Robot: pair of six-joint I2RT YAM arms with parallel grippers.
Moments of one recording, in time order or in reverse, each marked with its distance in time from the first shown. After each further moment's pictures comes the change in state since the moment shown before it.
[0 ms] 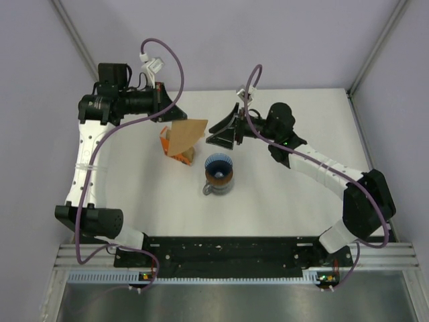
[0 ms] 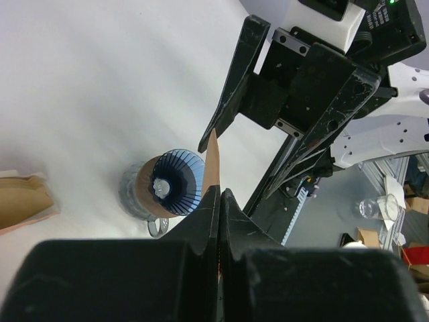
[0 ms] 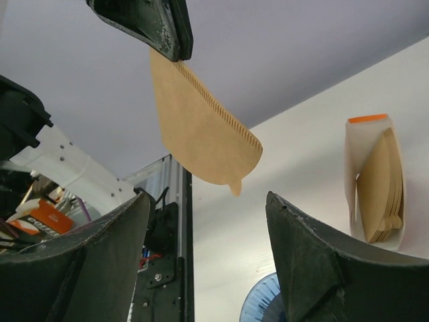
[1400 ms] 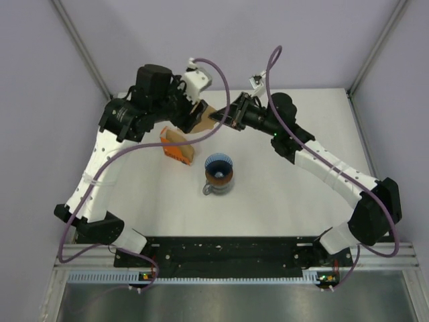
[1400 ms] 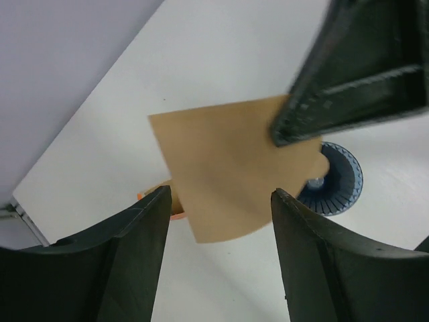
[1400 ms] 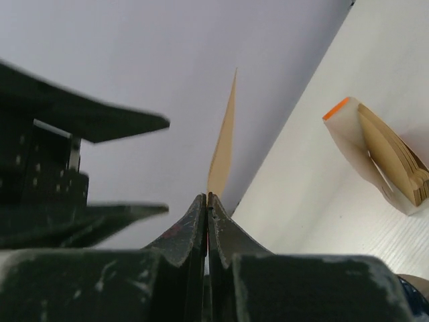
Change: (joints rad) left arm -0.373 -0.001 0.154 -0.040 -0.832 0.369; right arm 0.049 -0.036 0.167 -0.333 0.380 0.351
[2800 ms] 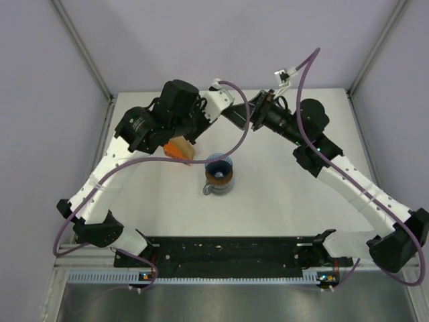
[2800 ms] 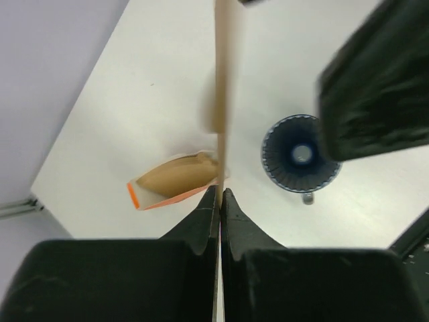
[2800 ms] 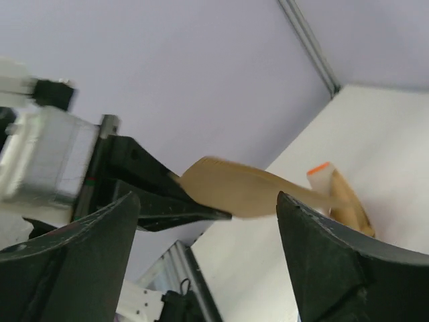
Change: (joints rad) left arm -0.296 -0.004 -0.054 -0.076 -0.285 0.067; right arm 0.005 -0.241 -0.102 0.003 0.143 -0.121
